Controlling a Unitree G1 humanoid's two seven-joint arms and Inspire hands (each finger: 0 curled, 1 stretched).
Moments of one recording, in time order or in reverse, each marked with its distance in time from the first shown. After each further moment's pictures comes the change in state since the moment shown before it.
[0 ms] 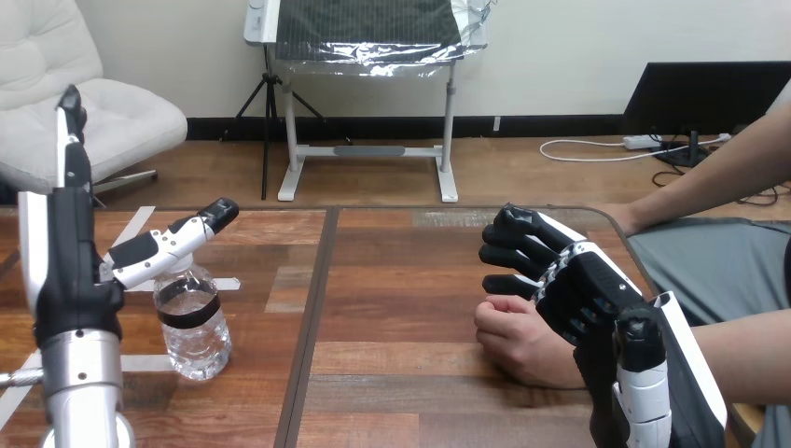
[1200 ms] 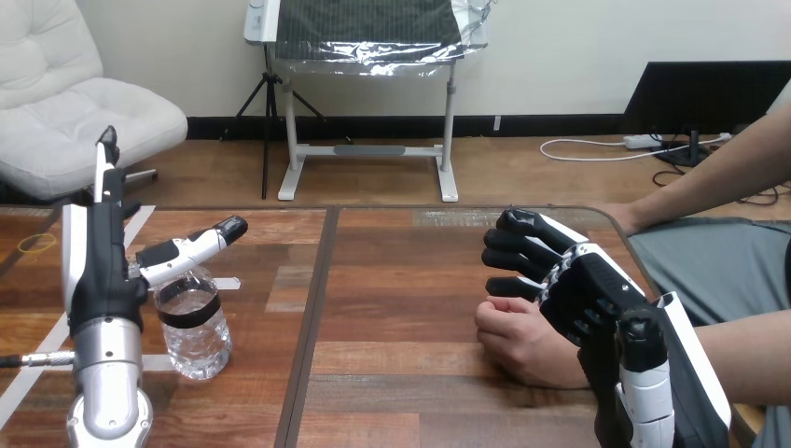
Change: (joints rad) left arm -0.210 0.058 -0.029 0.468 0.020 -0.089 0.035; right arm 0.000 -0.013 -0.011 0.000 0.002 0.003 0.000
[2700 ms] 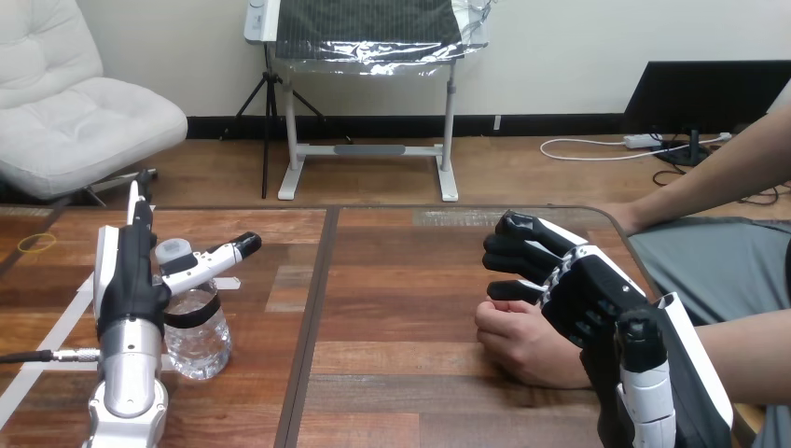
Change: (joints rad) left arm -0.146 0.012 -0.028 0.311 -0.045 0.033 -0.028; right arm -0.001 -0.018 -0.003 0.000 0.003 0.005 -0.008
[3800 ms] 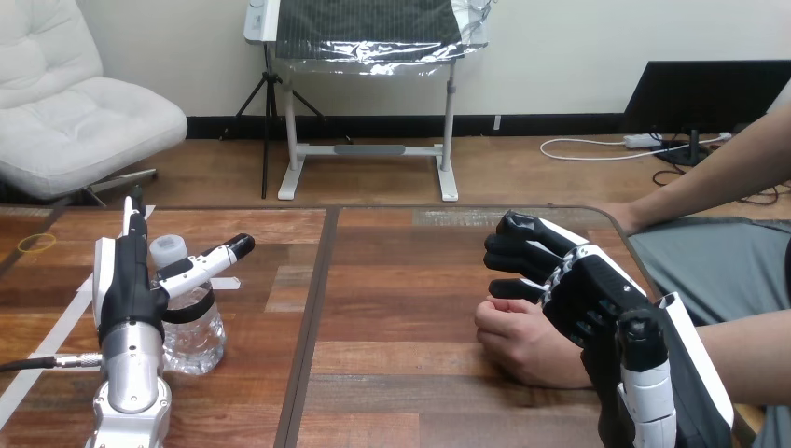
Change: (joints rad) left arm -0.045 0.000 0.002 0.096 -0.032 0.005 0.027; right arm 0.000 -0.001 0.000 0.000 0.002 0.001 -0.001
